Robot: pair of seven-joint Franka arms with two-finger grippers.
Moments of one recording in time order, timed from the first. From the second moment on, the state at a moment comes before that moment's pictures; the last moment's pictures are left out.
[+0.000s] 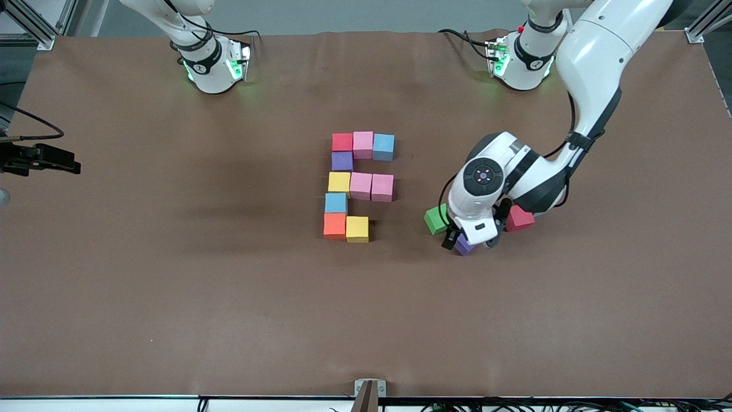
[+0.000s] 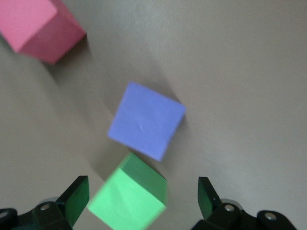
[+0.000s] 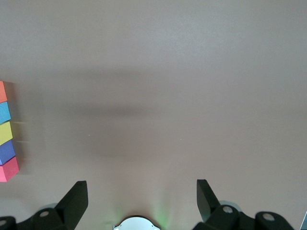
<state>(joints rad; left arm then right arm) 0.07 0.62 -0.63 -1.77 0.46 2.17 -1.83 -0.14 0.26 0.10 -1.23 -0.05 1.29 -0.09</state>
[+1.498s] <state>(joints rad) 0.17 0.69 -0.62 -1.84 0.60 2.40 -1.60 -0.01 0.00 -0.01 -1.47 -0.04 1.41 -0.09</state>
